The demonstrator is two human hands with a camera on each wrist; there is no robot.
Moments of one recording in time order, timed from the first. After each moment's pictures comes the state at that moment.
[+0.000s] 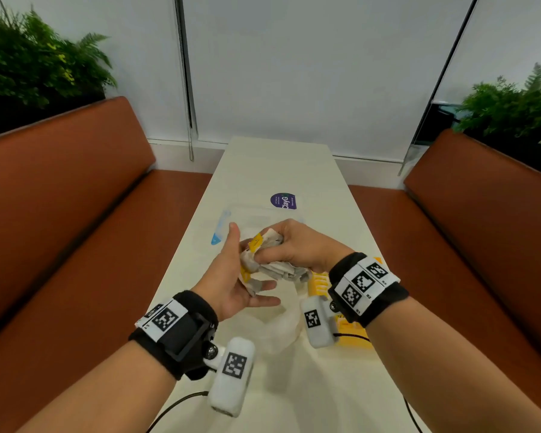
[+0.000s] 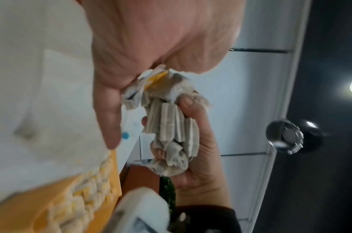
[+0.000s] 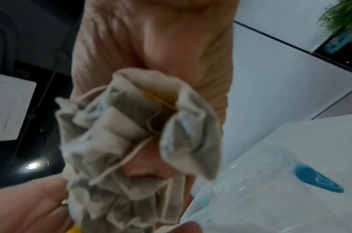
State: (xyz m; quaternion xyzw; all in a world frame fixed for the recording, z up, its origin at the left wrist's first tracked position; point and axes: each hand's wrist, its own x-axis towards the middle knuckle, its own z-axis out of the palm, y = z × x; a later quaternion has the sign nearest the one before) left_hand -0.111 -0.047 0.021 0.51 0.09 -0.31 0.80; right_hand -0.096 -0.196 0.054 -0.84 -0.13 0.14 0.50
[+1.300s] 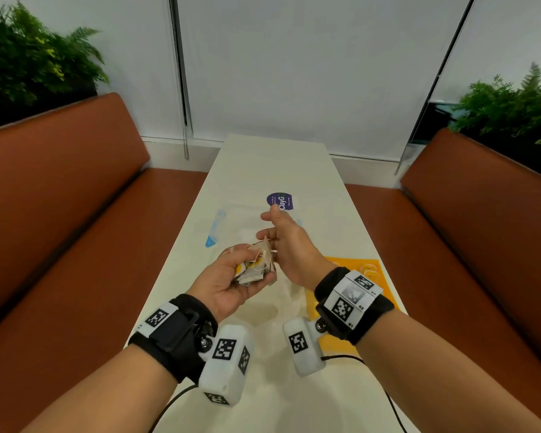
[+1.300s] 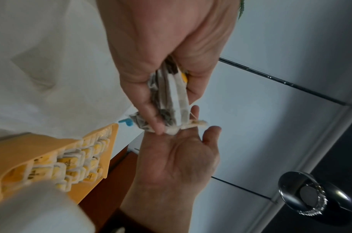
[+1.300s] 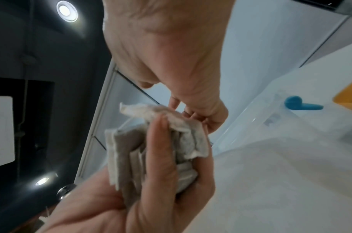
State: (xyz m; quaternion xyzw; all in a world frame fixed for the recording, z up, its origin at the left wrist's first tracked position) left_hand -0.100 -0.056 0.012 0.37 0.14 -0.25 0.88; right_hand -0.081 -0.183 0.033 -0.66 0.04 0.06 0.75
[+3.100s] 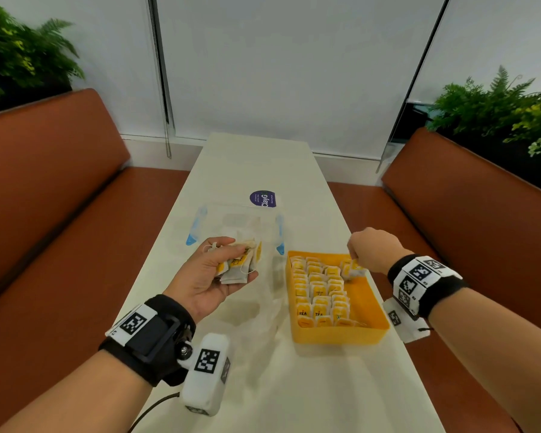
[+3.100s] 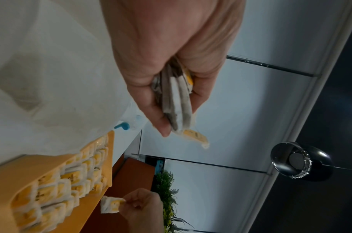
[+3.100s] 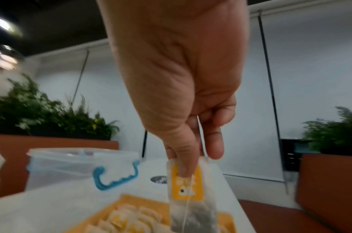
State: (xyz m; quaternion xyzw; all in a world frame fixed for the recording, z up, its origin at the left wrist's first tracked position) left_hand -0.109 -0.057 0.015 0.43 0.07 -0.21 0.88; right_hand -0.096 -0.364 0.030 -0.98 0.07 0.11 -0.14
